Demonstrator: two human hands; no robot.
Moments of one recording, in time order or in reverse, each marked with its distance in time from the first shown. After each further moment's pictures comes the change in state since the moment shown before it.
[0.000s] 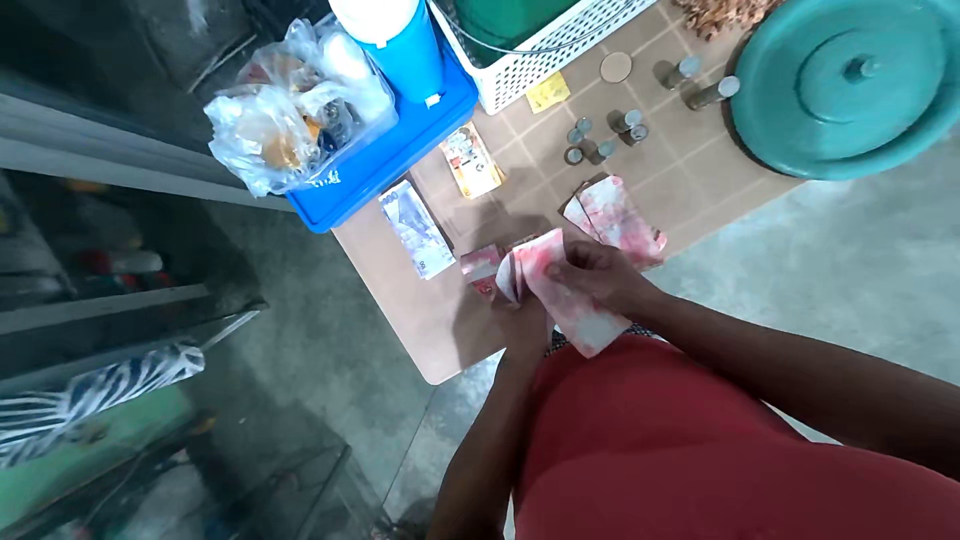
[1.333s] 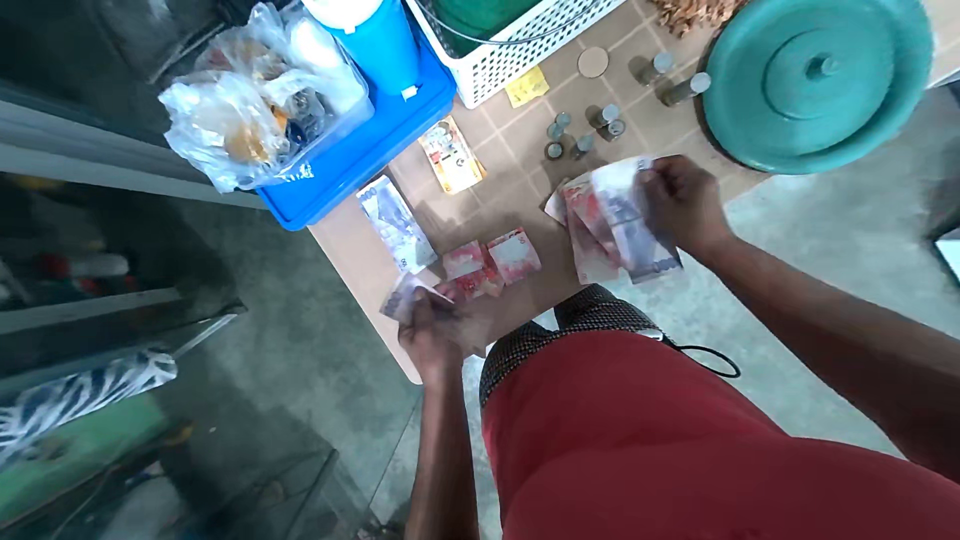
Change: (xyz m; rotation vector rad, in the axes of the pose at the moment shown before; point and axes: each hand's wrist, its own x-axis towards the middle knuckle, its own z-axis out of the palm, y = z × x) left_hand 0.015 0.021 -0.076 -0.202 0.278 0.049; right_hand 0.020 -0.005 -0.117 -0.655 0.442 -0.270
